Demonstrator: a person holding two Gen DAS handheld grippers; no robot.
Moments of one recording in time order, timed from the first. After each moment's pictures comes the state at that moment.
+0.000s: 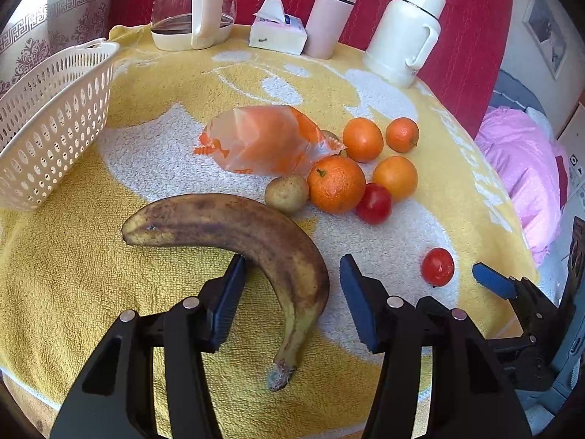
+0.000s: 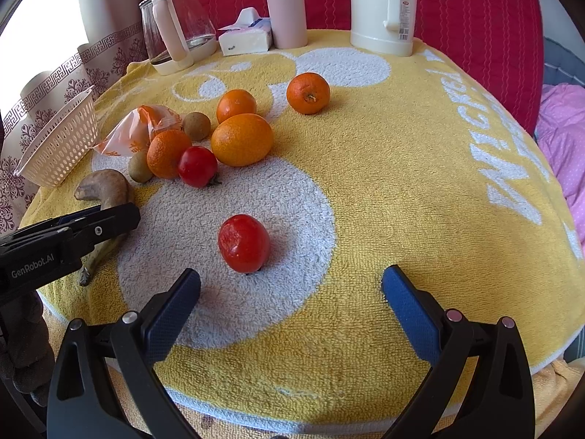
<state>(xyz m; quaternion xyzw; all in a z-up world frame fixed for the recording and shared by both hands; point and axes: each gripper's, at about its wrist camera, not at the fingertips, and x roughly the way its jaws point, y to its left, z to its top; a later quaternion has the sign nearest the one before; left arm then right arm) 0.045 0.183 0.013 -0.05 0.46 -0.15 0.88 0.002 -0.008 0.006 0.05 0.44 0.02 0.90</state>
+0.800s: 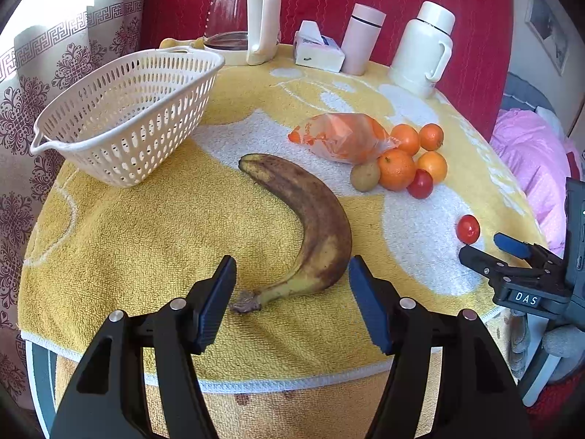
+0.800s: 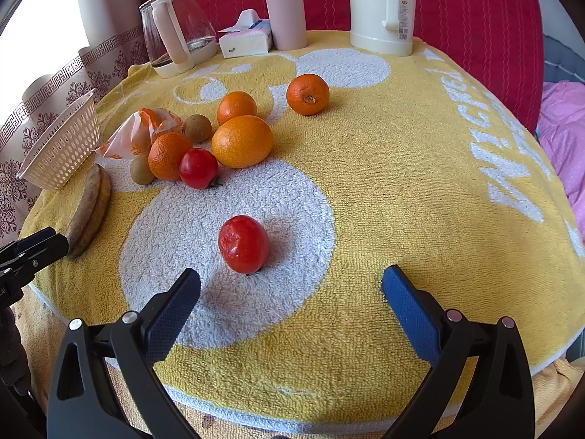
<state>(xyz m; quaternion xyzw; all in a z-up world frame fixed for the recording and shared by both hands) 0.000 0.245 0.030 -0.02 0.43 -0.11 0.90 0.001 -0.010 0.006 0.05 0.44 0.02 0.90</state>
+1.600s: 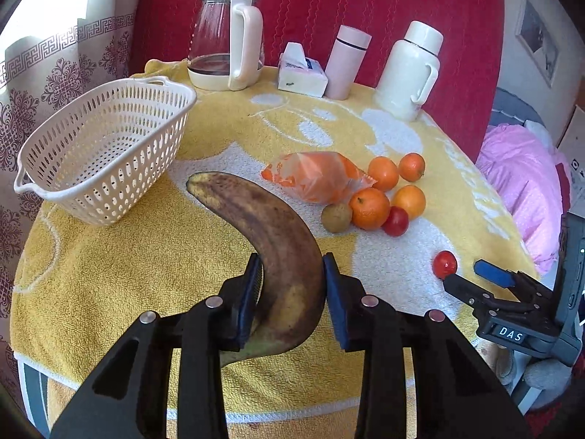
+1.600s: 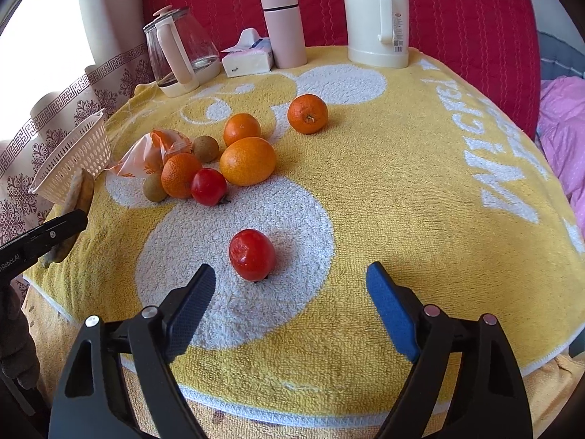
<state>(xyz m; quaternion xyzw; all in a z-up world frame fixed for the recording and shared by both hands) 0.012 0.235 0.052 -0.04 0.39 -0.13 0.91 -0.010 -0.013 0.016 0.07 0.41 0.03 0.91</state>
